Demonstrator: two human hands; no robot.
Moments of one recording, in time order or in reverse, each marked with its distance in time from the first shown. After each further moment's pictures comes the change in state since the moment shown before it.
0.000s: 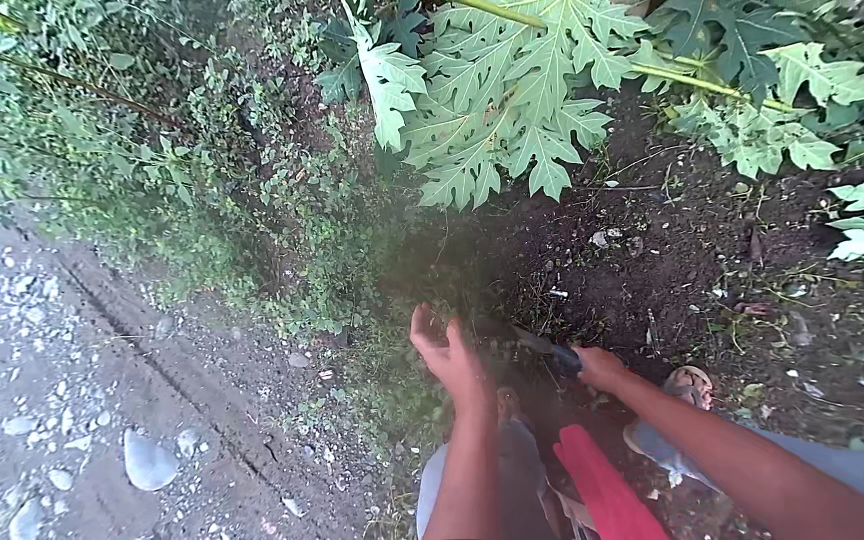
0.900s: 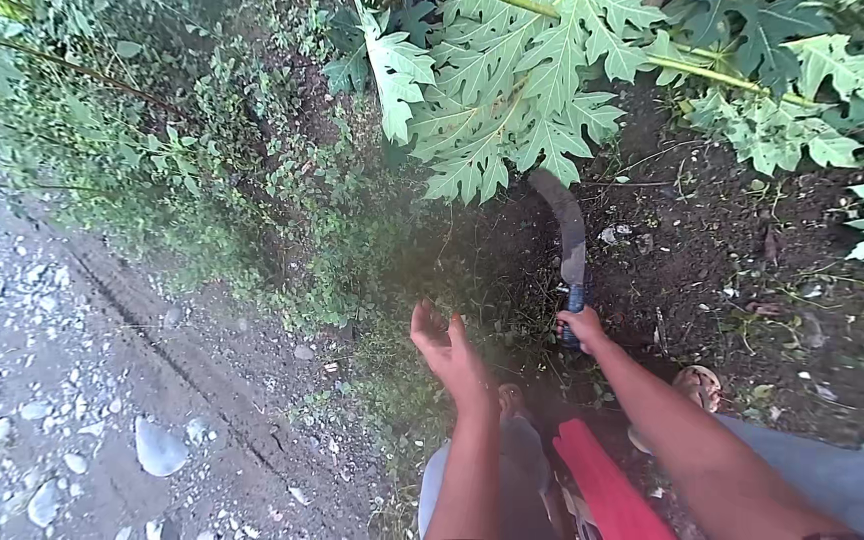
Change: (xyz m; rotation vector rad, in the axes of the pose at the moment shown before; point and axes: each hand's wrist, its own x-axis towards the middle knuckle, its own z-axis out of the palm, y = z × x) left_hand 0.000 0.002 -0.008 -0.037 0.020 -0.001; right_hand 0.042 -0.050 -0.027 1.333 0.298 0.171
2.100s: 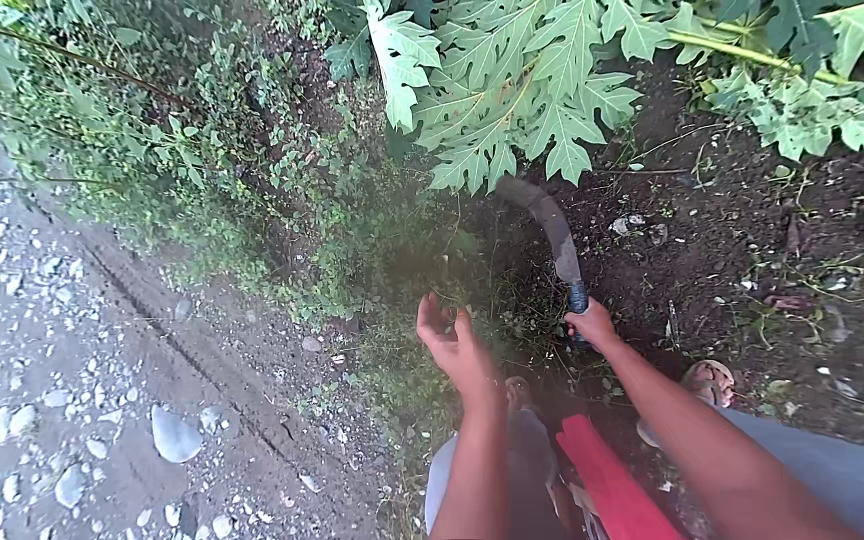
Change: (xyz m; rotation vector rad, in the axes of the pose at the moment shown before) left_hand 0.002 0.000 -0.001 0.008 -0.016 -0.018; right_hand -0.004 0.001 -0.002 -0.398 0.005 -0.093
